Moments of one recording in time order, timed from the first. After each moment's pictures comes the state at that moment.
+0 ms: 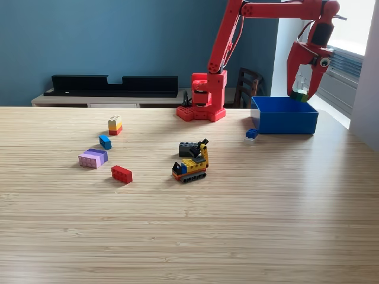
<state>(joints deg) -75.1 75.4 69.8 99.2 -5.2</state>
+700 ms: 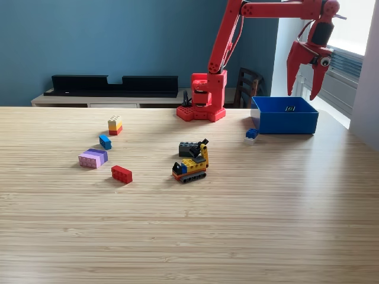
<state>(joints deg) -75.1 75.4 68.7 99.2 -5.3</state>
